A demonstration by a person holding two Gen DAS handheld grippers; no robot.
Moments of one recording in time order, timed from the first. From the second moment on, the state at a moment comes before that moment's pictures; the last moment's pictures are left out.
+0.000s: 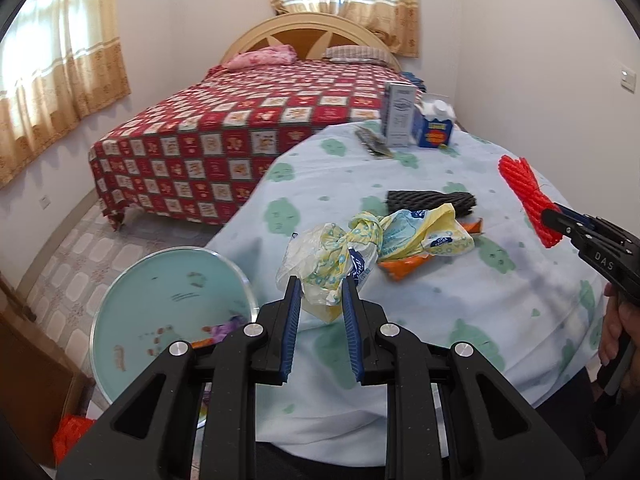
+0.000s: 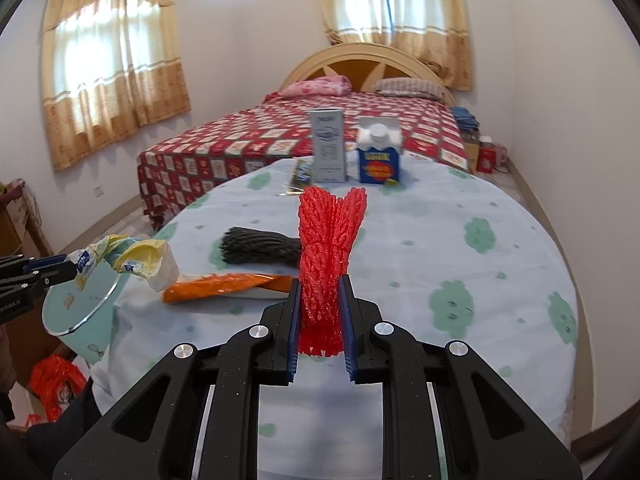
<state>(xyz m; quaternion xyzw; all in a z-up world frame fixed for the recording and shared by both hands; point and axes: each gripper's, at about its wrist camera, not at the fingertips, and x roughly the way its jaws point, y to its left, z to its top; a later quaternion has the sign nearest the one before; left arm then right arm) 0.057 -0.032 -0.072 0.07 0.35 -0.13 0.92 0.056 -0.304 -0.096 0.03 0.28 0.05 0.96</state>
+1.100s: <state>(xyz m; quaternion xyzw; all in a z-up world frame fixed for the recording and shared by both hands) 0.055 0.066 -0.067 0.03 0.34 -0.06 0.94 0.089 -0.175 -0.082 -0.05 0.27 0.14 0.95</state>
